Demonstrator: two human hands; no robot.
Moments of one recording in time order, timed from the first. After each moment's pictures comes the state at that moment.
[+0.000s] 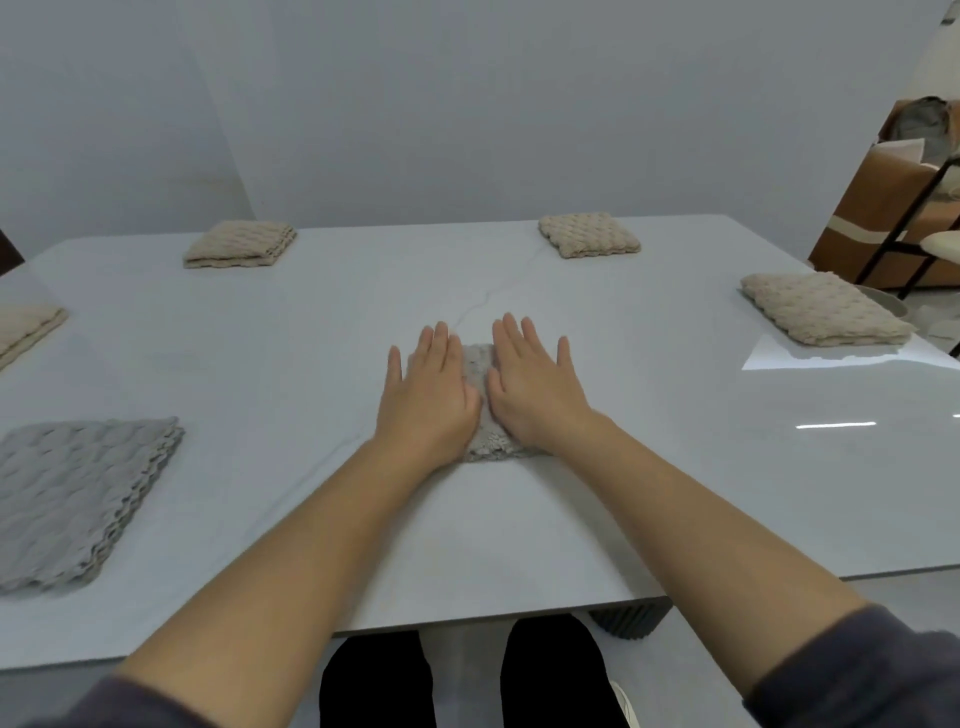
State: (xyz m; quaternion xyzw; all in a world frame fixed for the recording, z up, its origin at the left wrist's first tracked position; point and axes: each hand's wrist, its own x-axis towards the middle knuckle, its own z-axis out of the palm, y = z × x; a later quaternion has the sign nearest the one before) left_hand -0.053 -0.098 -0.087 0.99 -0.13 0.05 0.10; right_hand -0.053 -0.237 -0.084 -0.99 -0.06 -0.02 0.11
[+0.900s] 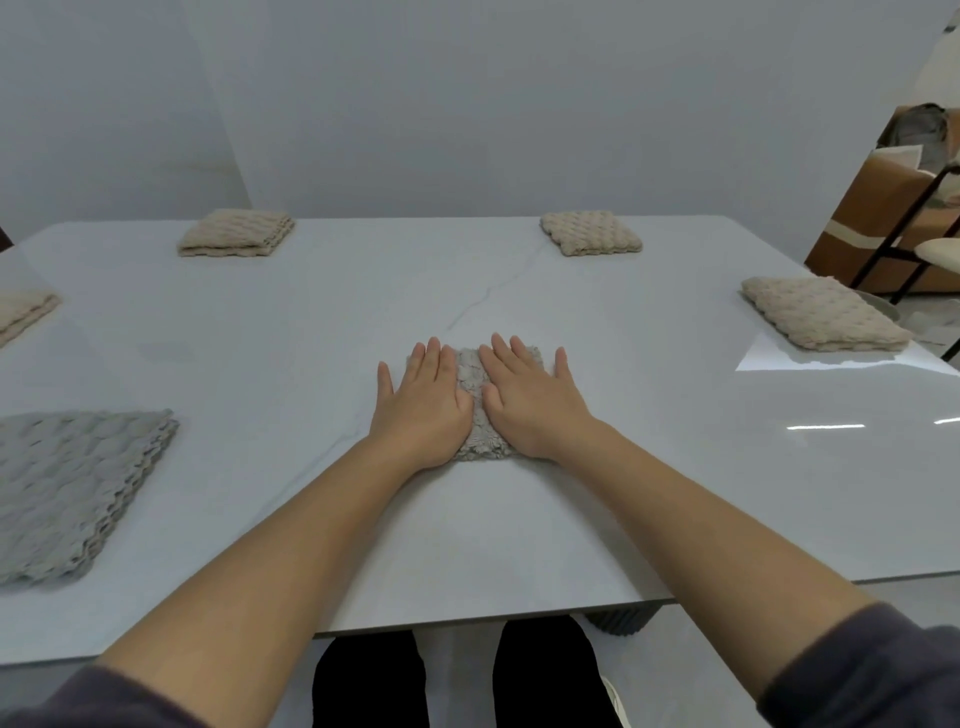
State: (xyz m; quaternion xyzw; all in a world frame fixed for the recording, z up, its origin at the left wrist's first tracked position) left_hand -0.048 -0.091 -0.097 0.99 -0.12 -0.04 0.11; right_hand -0.056 -0.239 -0.092 -0.99 -0.10 0.02 0.08
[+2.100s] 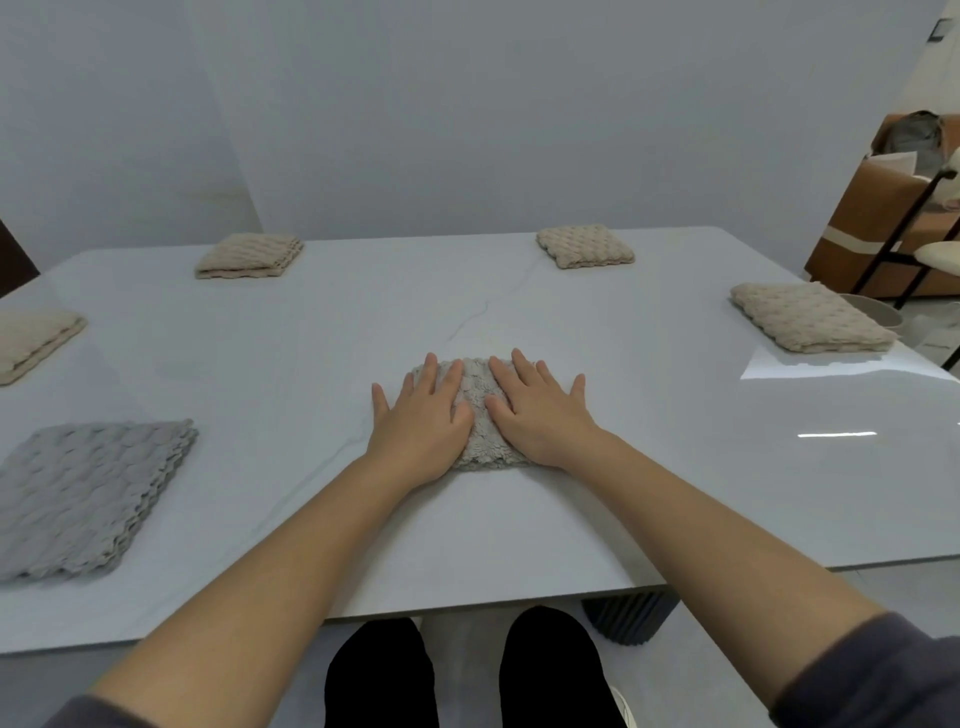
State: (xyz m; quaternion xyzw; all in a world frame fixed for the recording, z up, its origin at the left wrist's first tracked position) left_hand -0.067 -0.089 -0.092 0.98 -0.11 -0.03 0.14; right_hand -0.070 -0.249 -0.089 -0.99 -0.06 0.03 0.15
